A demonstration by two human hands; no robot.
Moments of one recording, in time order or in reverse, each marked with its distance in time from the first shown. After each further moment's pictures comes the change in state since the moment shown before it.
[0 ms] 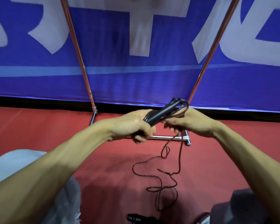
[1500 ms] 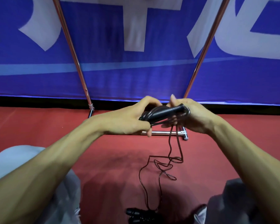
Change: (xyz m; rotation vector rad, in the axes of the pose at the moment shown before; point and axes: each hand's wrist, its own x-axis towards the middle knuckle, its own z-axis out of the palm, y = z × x) left_hand -0.007 -0.004 -0.006 0.213 -0.075 0.354; right_hand -0.006 -0.005 0.003 0.469 0.023 0.046
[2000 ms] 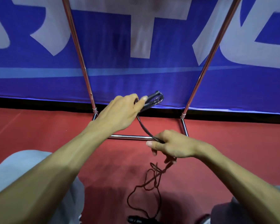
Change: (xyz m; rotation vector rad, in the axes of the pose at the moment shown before) left_hand 0.006 -0.015 -0.019 0.588 0.619 -0.182; right_hand -0.002 0.021 0.055 -0.954 -0.153 0.147
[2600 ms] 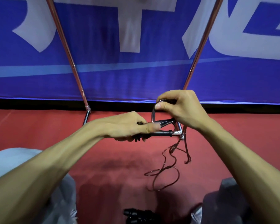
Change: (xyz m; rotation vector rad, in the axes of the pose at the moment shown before) left_hand -0.016 0.029 0.008 -0.359 -0.703 0.009; right_hand -0.015 0.009 -0.050 0.004 0.768 -0.290
